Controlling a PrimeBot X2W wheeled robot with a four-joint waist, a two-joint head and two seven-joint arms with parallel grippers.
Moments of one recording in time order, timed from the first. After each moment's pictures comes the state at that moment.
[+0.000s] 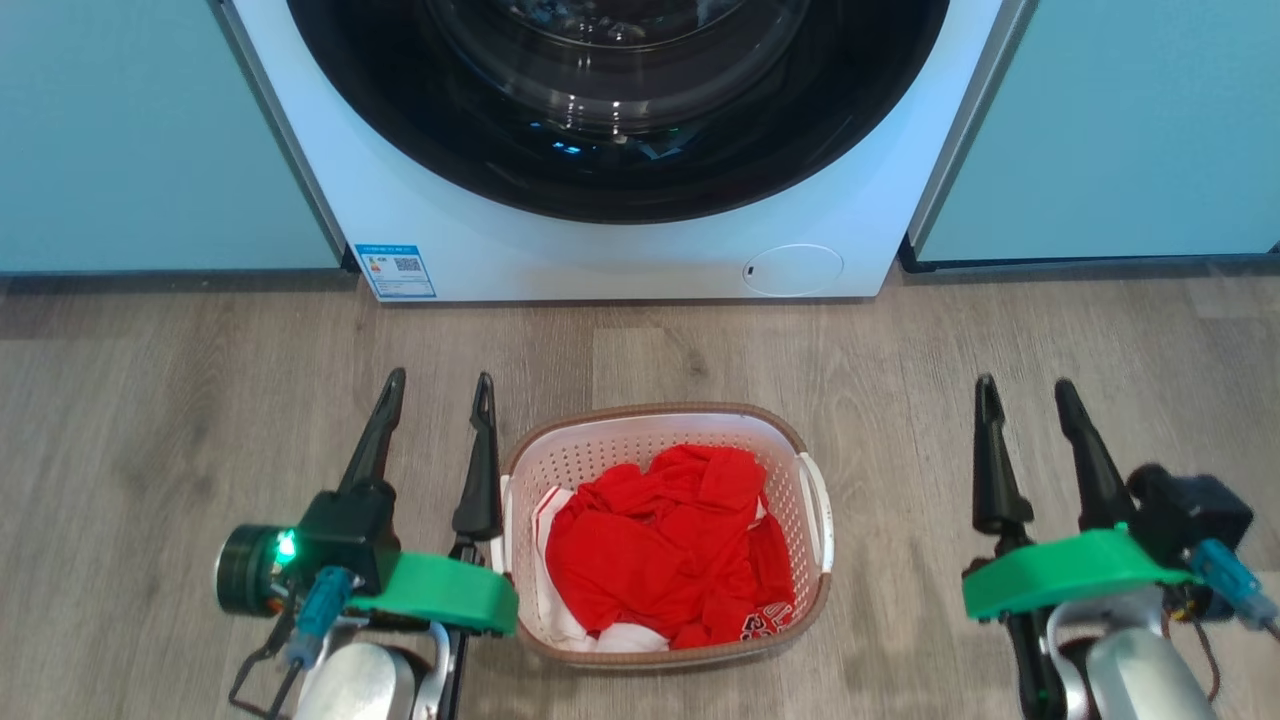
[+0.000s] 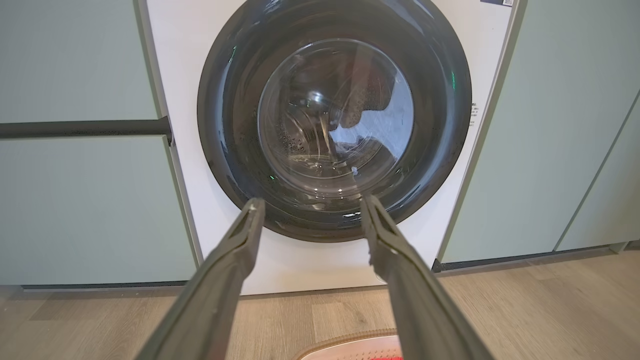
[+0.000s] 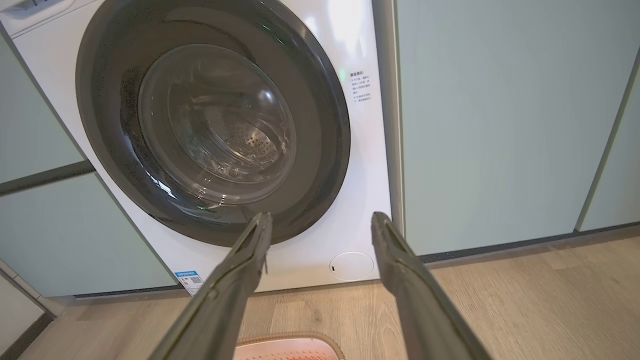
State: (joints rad) left arm -0.04 0.06 -0.32 0.02 -0.16 0.12 -0.26; right arm -0.02 -0.05 0.09 0.05 0.33 0.12 -0.25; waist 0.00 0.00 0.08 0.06
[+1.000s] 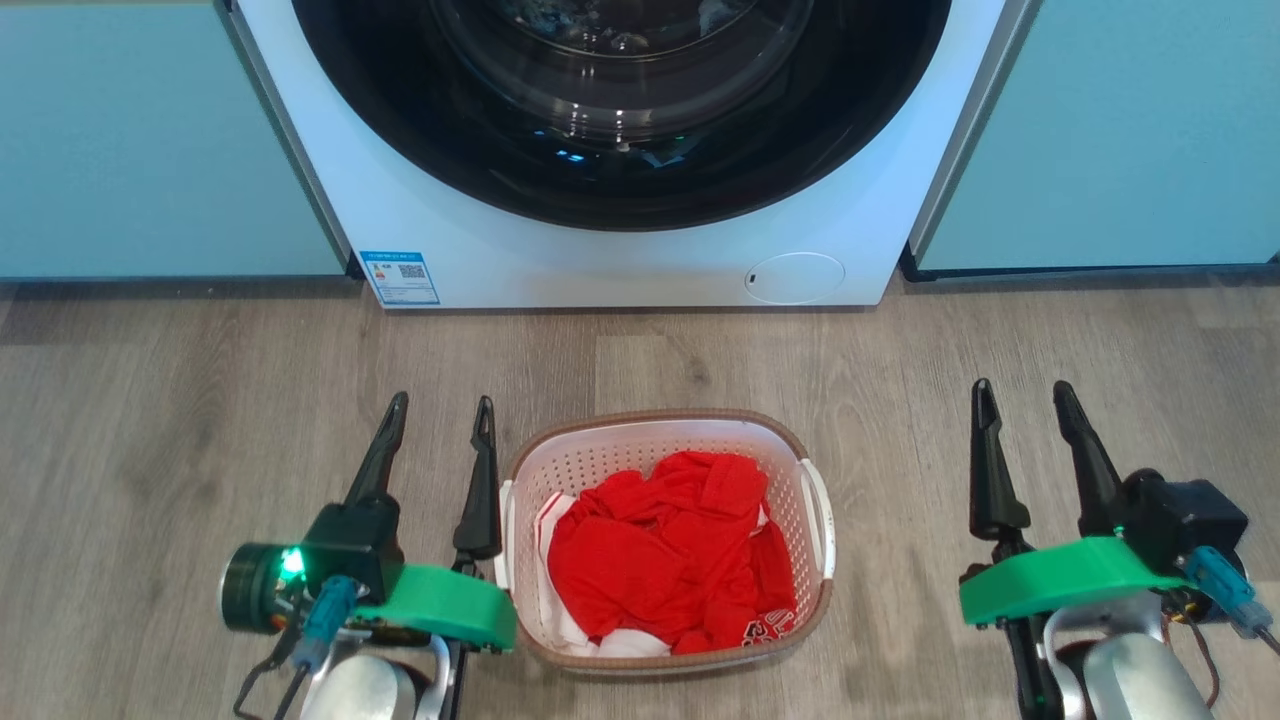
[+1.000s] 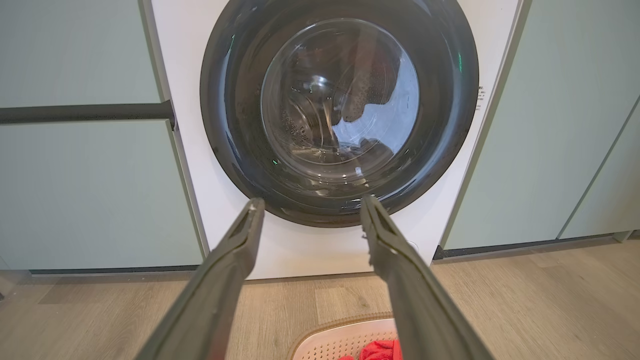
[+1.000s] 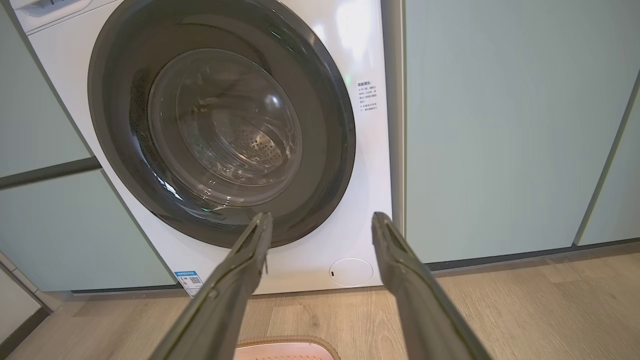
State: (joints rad) left arm -0.02 0.06 -0.31 0.06 -0.15 0.12 -0.26; right arm 0.00 -0.05 0.08 0.02 0.30 0.12 -0.25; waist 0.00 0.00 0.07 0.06
